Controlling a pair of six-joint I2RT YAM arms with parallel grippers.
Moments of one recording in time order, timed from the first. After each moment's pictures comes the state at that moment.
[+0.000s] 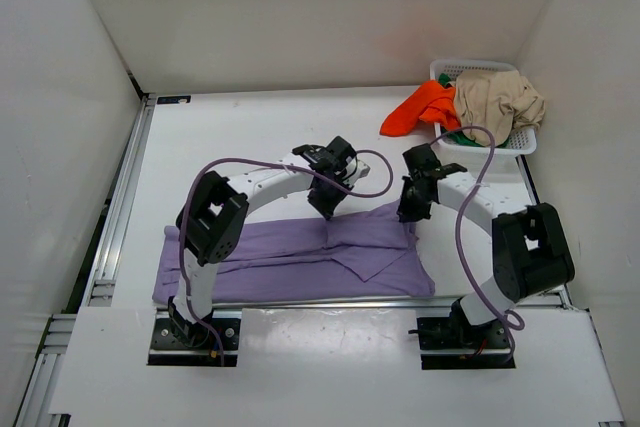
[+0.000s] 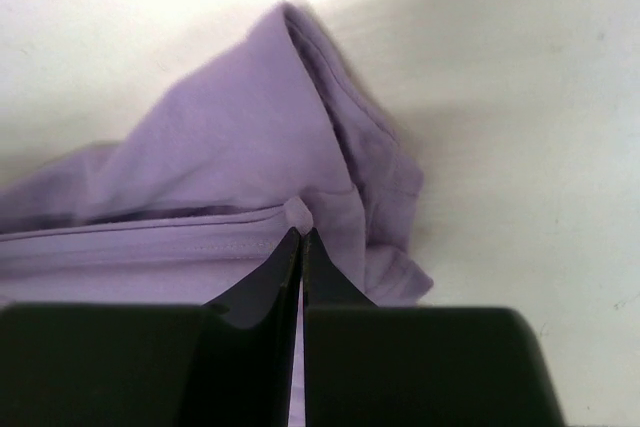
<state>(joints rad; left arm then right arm) -0.79 2.02 1.56 -0.78 0.09 -0.01 0.36 1.54 0.93 -0.61 0.01 0.56</state>
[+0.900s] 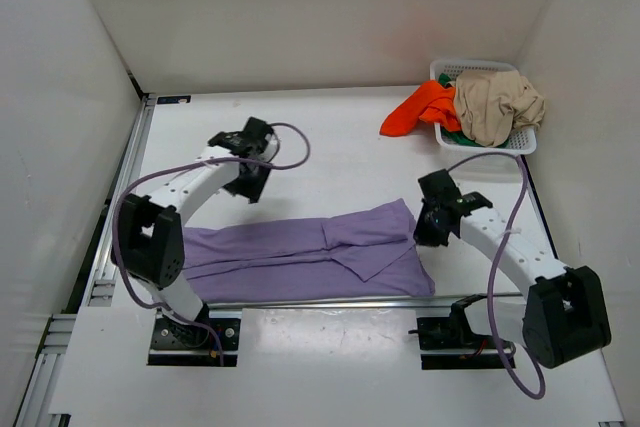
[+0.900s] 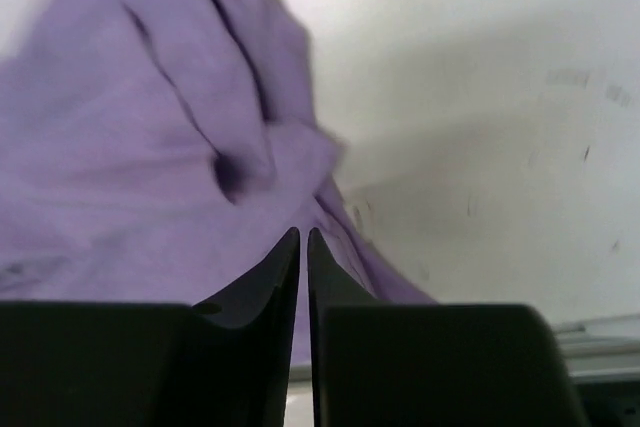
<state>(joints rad) -0.50 1.69 1.36 -0.91 -0.21 0.00 0.37 1.20 0.78 -0.75 0.11 0.65</state>
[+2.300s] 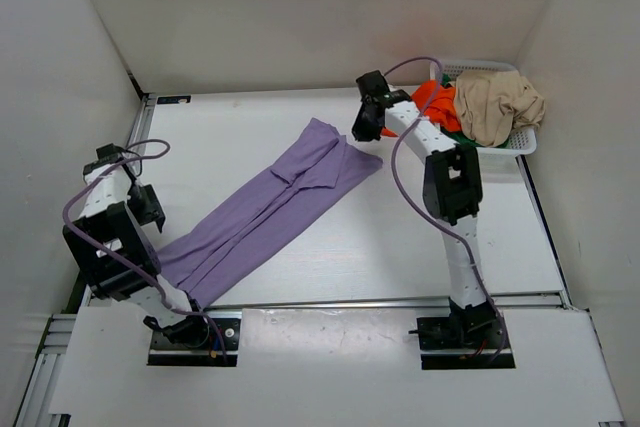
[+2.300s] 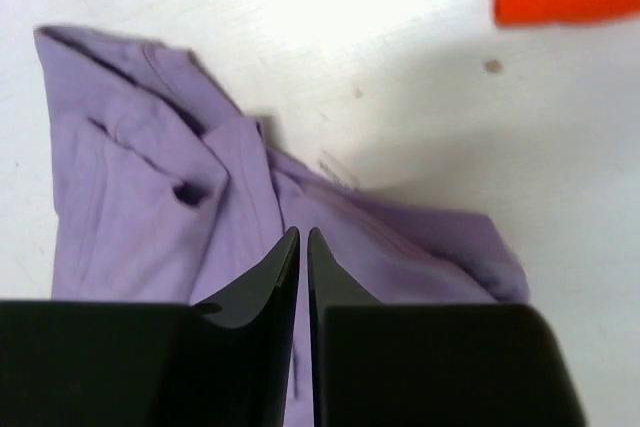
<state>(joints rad) 0.47 1.60 1.13 -0.95 -0.15 0.00 0.42 2.37 2.14 -0.77 0.08 0.69</state>
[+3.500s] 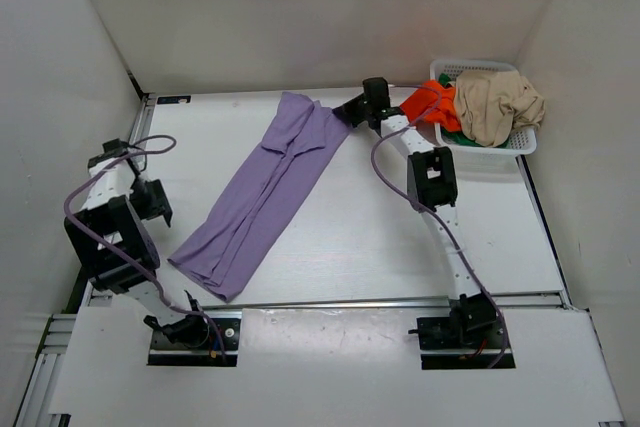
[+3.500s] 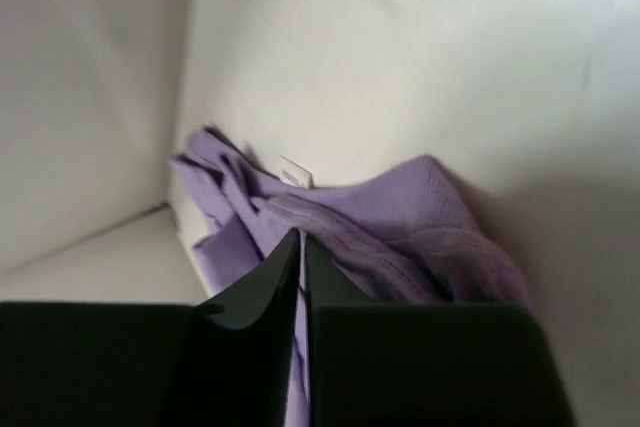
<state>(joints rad) 0.47 1.63 1.16 -0.97 -0.08 0.00 0.35 2.79 2.45 -0.28 -0.20 1.32</state>
